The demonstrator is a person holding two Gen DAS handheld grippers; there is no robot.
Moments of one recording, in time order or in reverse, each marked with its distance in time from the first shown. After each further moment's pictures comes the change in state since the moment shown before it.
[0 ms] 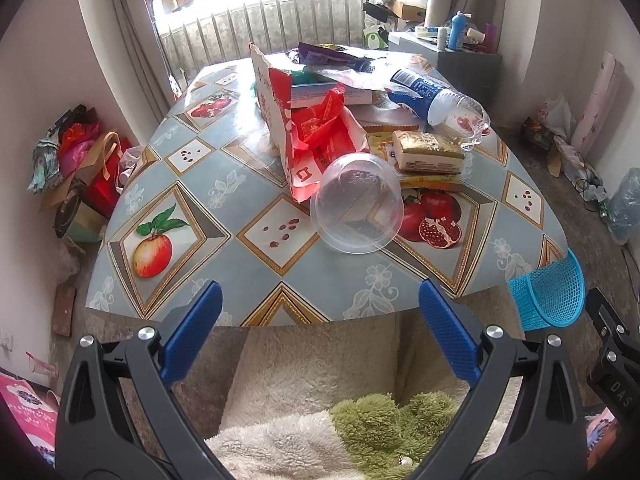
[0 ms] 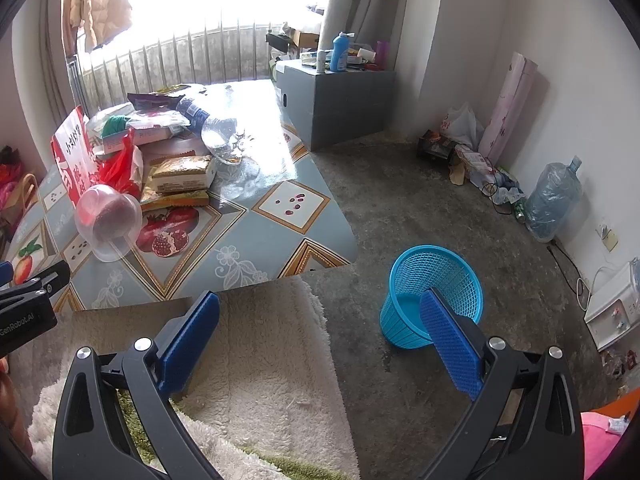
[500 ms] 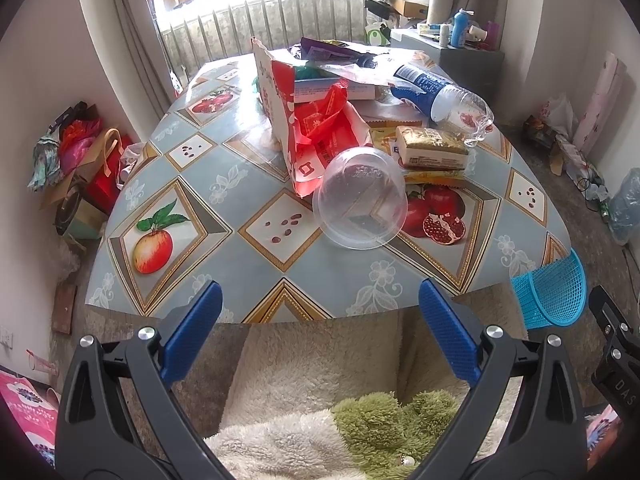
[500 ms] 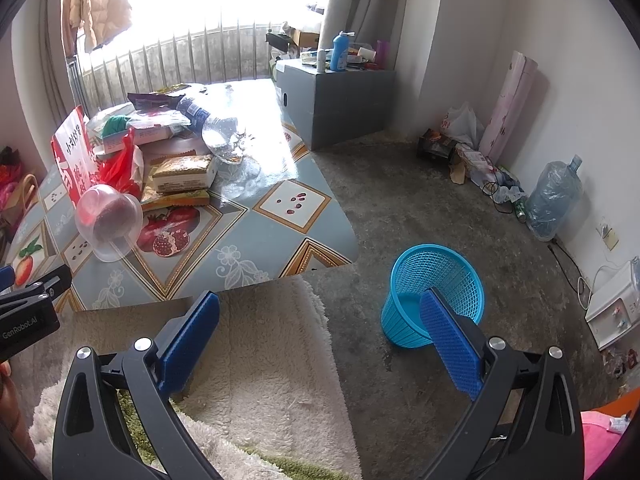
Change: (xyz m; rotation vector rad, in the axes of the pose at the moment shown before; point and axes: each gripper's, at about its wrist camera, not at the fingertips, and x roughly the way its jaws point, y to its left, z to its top) left arm 0.004 0.003 -0.004 -0.001 0.003 0.002; right arm 0.001 0.001 0.000 0.000 0.000 0.000
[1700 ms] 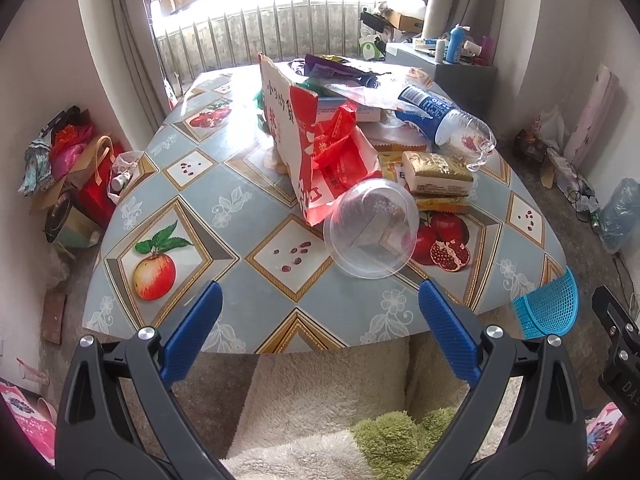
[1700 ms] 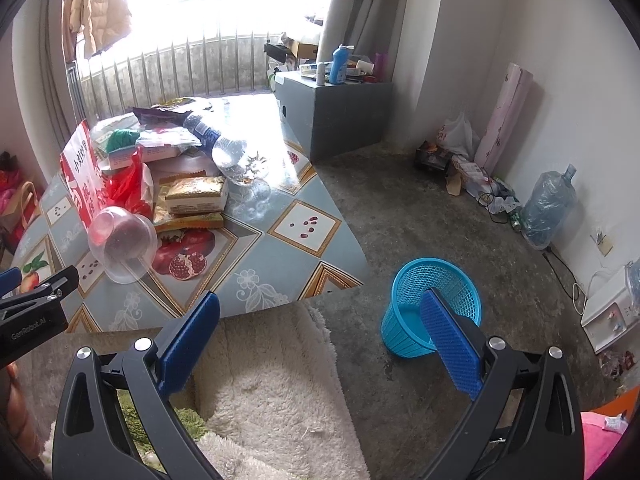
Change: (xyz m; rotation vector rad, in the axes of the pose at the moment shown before) left arm 0.004 0.019 0.017 -0.009 -0.045 -0.048; right arm -0.014 0.021 0.016 0.005 -0.043 -0.016
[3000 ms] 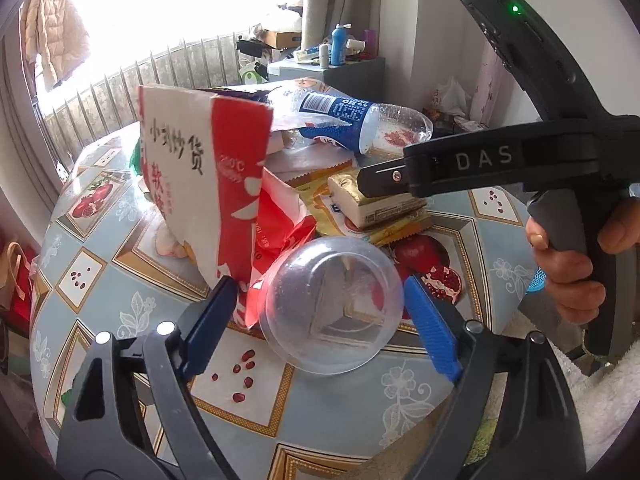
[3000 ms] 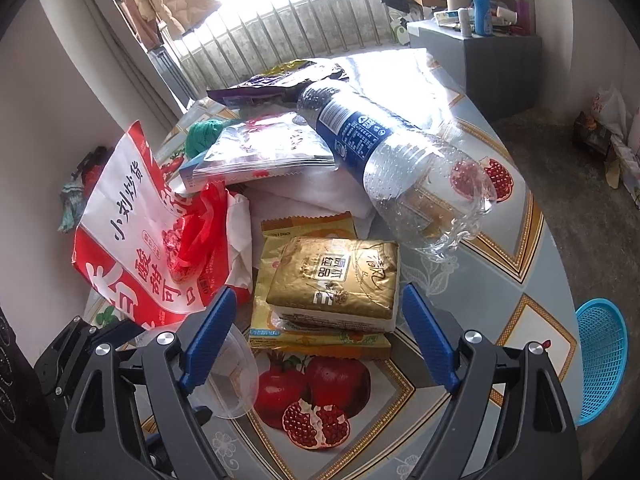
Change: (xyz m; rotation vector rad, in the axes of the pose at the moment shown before) left arm 0.077 -0.006 0.033 0.322 -0.098 -0.332; right arm 0.161 0.092 0.095 -0.032 0.210 0.546
